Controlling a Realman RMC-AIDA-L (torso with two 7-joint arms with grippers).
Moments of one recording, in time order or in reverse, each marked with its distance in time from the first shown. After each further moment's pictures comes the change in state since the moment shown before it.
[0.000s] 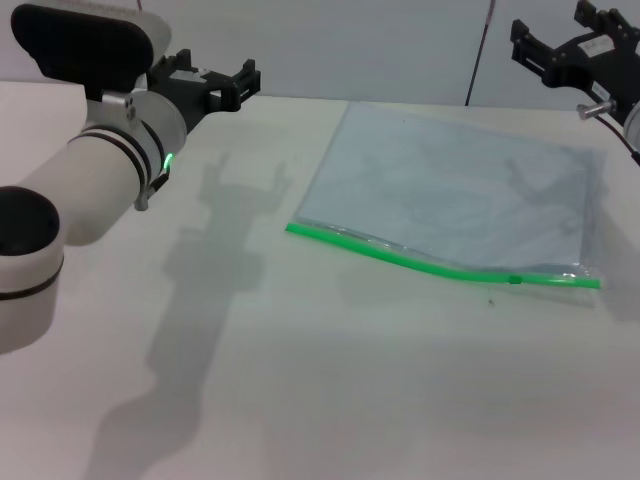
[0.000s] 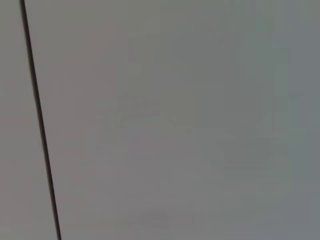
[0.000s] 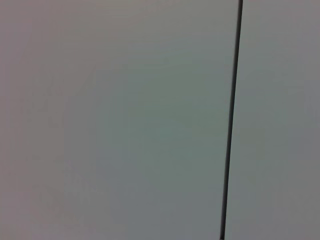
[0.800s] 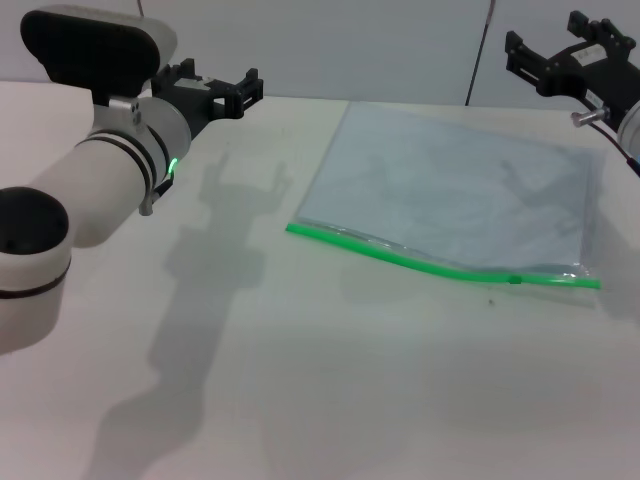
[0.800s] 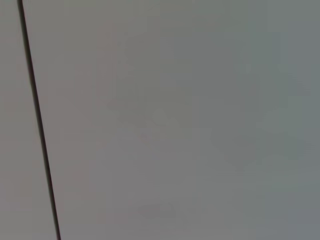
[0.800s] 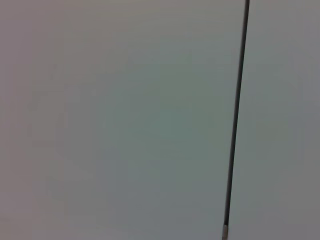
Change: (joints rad) left arm -0.024 -0.003 0.006 0.045 0.000 -0.001 -0.023; right arm 0.026 -0.003 -0.007 0.050 0.000 0.000 0.001
